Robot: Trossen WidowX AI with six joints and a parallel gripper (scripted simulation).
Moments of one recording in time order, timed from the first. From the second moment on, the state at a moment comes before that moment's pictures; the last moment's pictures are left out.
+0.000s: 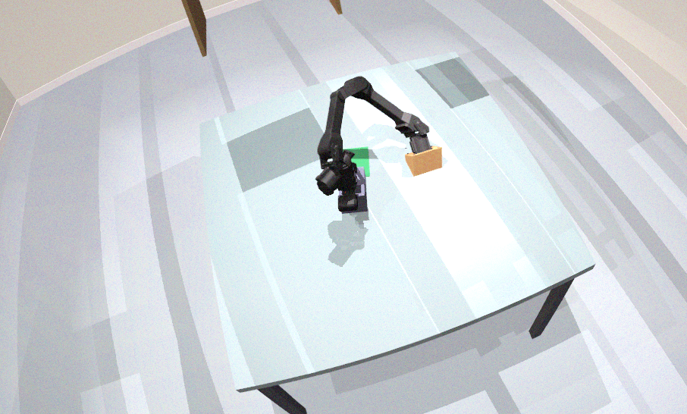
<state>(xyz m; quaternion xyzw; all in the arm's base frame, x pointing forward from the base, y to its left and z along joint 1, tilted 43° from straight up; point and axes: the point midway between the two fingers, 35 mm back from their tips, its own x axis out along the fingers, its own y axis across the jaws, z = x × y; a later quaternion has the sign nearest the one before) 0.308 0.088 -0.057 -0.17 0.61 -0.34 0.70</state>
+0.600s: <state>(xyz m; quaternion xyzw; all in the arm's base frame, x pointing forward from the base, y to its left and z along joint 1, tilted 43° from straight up) 0.308 0.081 -0.067 -0.17 0.61 -0.33 0.70</state>
